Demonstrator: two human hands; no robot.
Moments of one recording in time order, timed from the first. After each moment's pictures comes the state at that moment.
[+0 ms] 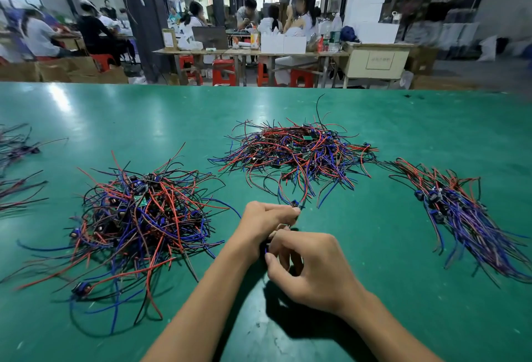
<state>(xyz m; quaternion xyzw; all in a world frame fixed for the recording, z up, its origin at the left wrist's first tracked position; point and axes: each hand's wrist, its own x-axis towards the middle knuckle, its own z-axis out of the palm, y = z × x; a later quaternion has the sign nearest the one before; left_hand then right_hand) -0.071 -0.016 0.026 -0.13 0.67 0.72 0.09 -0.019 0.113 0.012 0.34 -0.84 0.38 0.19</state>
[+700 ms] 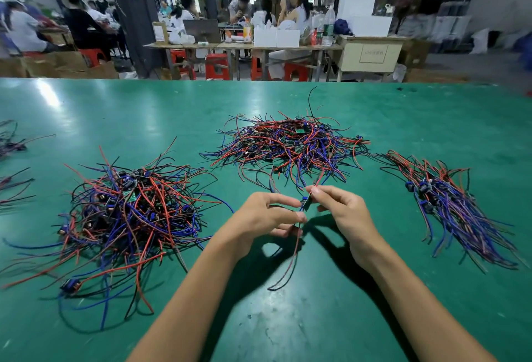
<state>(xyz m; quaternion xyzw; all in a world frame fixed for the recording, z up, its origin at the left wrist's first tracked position) -0.063 -0.019 0.039 0.01 0.74 0.66 0.17 -0.080 0.161 0.014 0.01 -0.72 0.70 0.02</state>
